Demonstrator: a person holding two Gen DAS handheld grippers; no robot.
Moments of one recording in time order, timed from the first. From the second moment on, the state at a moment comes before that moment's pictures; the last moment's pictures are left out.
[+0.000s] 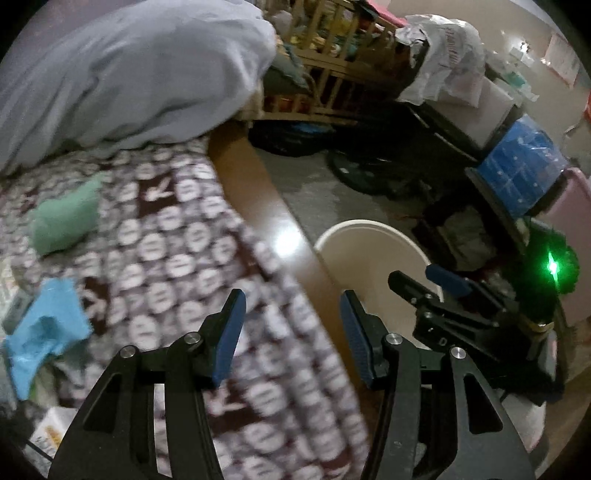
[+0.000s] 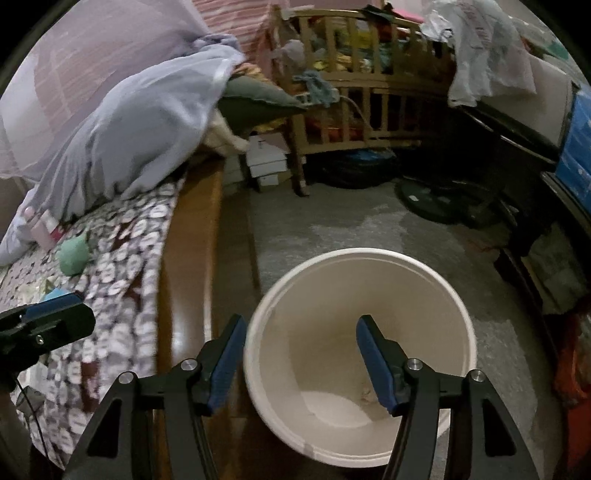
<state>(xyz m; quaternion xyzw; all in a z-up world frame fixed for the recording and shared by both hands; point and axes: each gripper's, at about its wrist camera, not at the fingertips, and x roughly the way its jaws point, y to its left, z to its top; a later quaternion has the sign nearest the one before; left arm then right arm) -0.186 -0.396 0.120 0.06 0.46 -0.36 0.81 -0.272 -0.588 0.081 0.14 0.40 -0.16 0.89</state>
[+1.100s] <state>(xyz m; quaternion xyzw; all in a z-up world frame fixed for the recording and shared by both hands) -0.132 -0.127 0.125 0.02 0.47 -0.16 0.87 -0.161 -0.386 0.108 0.05 0.42 0.04 0.91</state>
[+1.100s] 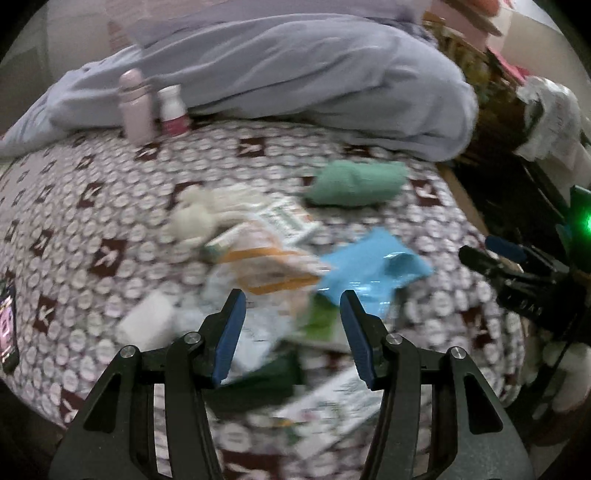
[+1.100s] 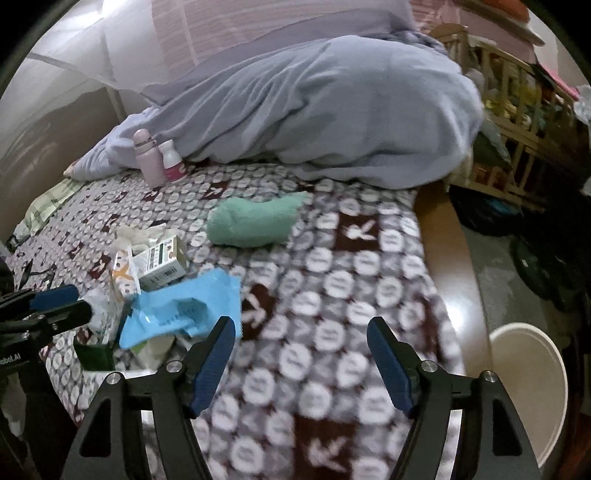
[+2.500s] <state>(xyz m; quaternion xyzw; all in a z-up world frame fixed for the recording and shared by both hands) -0.095 -0.015 0.035 0.02 0.52 -0.19 0.83 -0.101 -0.338 0.061 0.17 0.48 0.12 0.85</state>
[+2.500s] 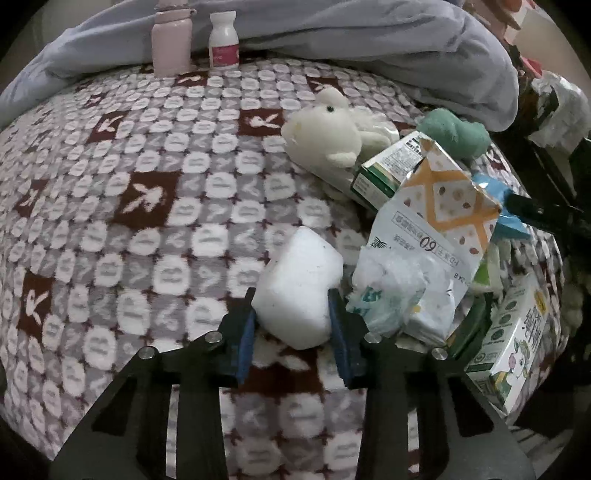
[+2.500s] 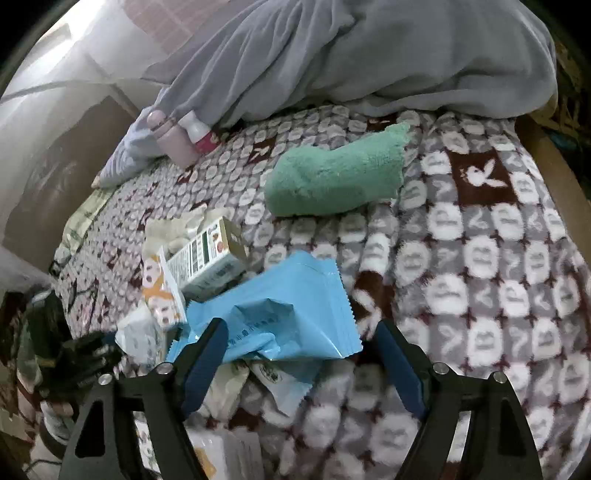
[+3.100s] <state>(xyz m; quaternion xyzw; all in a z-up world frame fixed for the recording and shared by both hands) -0.093 0.018 0.094 -0.09 0.48 -0.21 0.85 -0.113 -0.336 0.112 0.13 0.40 0.13 0.90</state>
